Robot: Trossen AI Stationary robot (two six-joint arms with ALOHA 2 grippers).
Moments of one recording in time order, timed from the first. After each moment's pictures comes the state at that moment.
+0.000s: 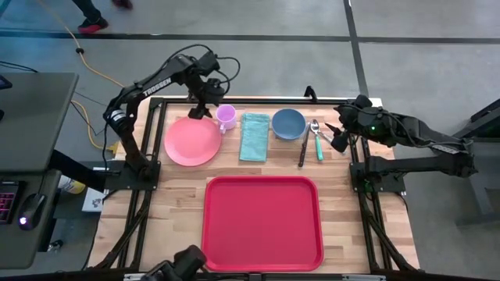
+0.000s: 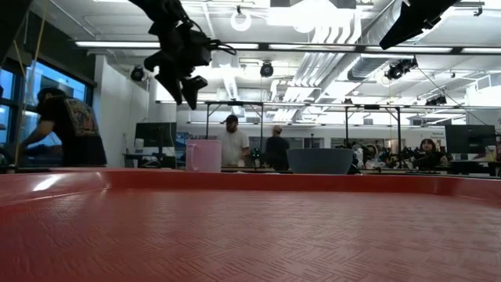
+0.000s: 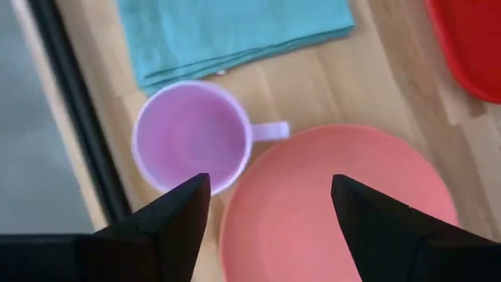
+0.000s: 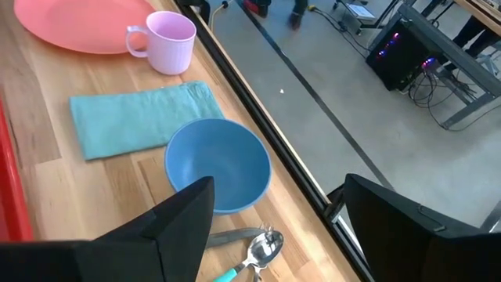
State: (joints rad) left arm 0.78 1.75 1.66 -1.29 0.31 1.13; right arm -0.22 0.72 0.97 -0.85 0.47 -0.05
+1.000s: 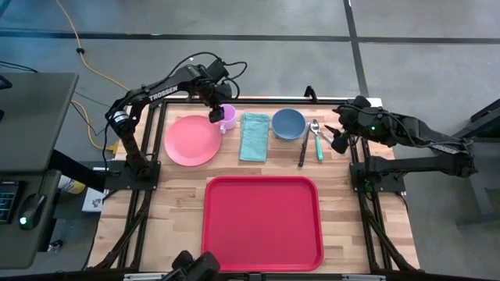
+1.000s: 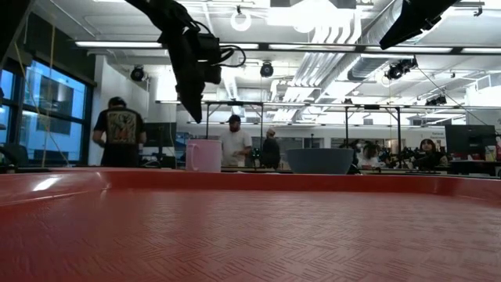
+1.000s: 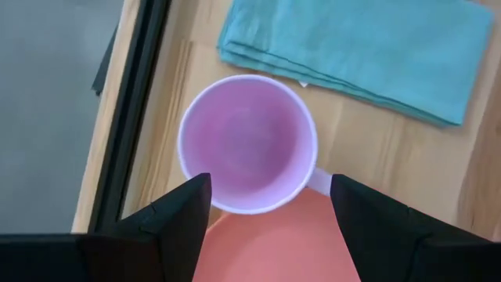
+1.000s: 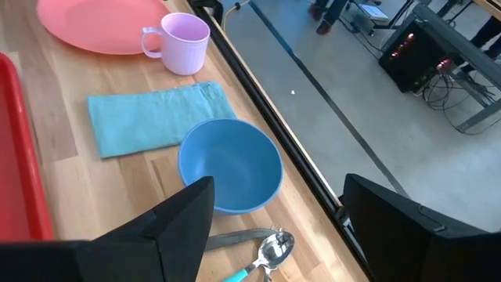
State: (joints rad) left arm 0.71 1.76 1.56 -1.02 0.11 0.44; right arm -0.22 0.72 0.97 -0.85 0.42 -0.05
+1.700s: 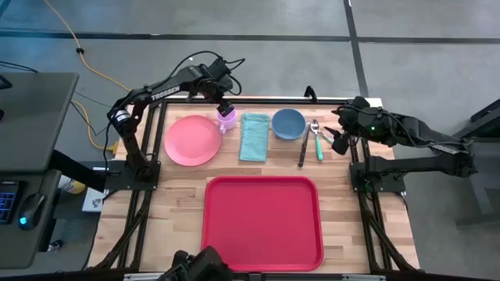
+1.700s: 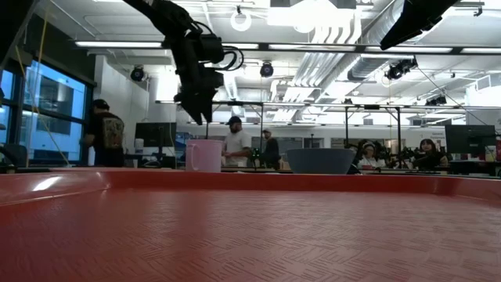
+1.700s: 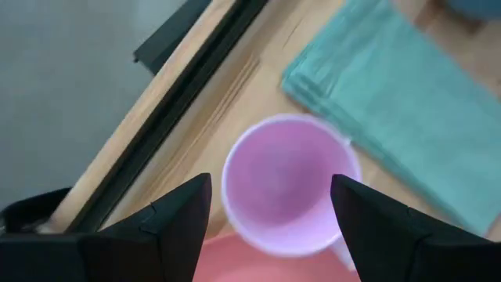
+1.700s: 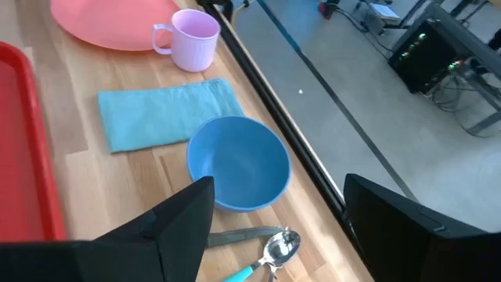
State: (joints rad) left arm 0.73 1.79 1.56 -0.90 0.02 0.06; right arm -0.22 0.72 0.97 -0.86 0.39 -0.06
